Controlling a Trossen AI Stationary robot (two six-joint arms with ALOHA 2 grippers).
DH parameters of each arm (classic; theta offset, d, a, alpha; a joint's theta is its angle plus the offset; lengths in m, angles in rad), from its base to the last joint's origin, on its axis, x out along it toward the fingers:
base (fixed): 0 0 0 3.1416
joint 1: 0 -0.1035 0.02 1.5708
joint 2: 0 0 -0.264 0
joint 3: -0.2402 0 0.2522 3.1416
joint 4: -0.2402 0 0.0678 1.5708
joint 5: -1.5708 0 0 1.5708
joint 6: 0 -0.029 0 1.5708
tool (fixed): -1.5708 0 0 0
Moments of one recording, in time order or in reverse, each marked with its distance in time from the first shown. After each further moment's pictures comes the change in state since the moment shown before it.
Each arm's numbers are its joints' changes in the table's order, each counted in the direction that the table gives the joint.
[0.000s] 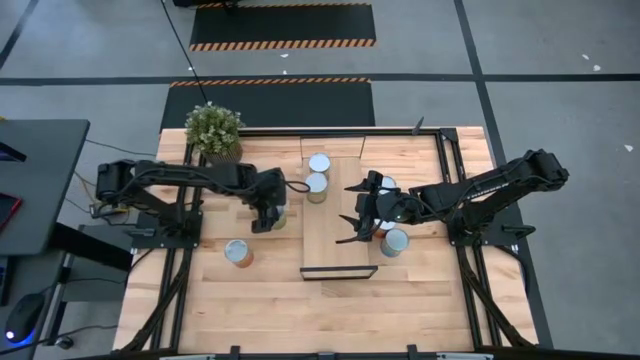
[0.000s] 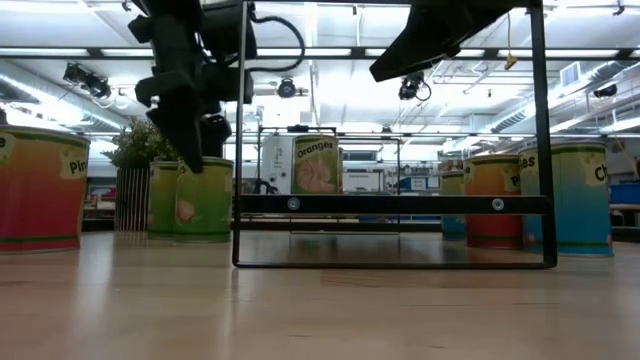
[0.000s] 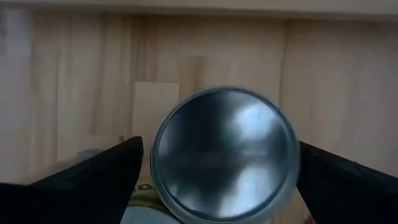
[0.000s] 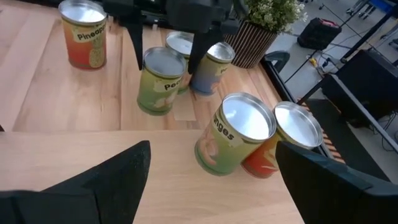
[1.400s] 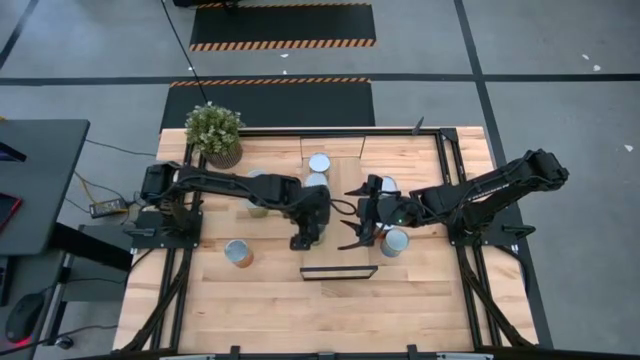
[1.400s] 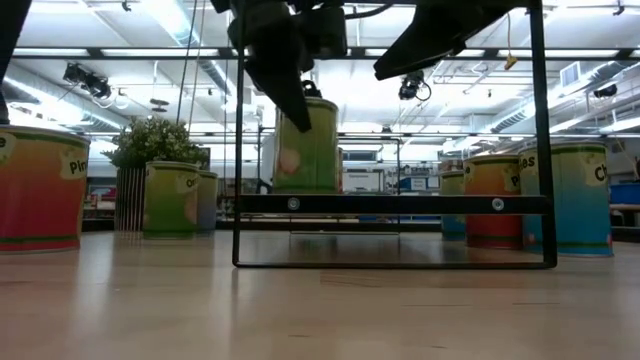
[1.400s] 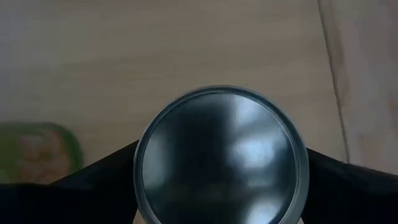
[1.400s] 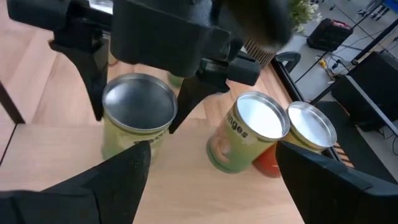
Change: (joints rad) left arm 0.180 0.362 -0.493 -0.006 0.067 0.026; right arm -0.031 0.000 0.000 -0.019 -0.012 -0.007
